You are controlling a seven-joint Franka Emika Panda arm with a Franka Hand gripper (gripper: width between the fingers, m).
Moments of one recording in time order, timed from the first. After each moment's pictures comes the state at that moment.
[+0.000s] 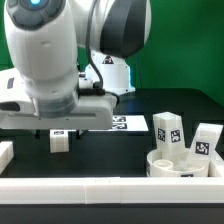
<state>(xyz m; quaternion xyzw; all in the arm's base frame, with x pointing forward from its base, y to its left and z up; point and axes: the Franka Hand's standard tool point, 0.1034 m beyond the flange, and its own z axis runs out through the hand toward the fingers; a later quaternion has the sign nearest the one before) 0.506 -0.127 0.029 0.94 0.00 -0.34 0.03</state>
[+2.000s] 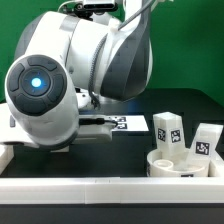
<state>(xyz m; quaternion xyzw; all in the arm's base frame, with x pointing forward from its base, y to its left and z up) 0.483 -0.125 0.008 0.89 0.01 -0.46 0.01</state>
